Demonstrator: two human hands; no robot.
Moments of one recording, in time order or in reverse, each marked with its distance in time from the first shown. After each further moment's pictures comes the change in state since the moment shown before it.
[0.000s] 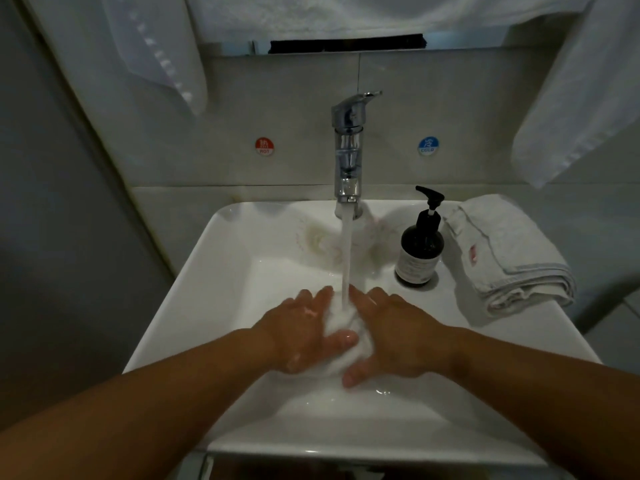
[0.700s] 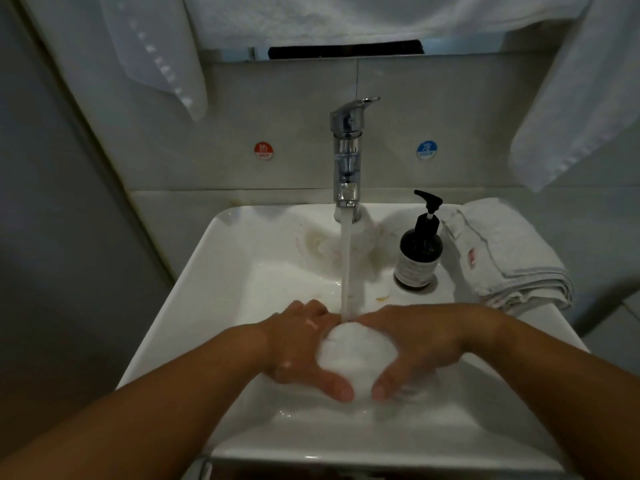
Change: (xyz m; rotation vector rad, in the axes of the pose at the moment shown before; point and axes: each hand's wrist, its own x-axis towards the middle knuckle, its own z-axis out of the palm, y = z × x) left_hand -0.010 0.003 -0.017 0.092 -0.159 0.139; right_hand -0.023 0.001 -0.047 0.141 -0.304 -0.103
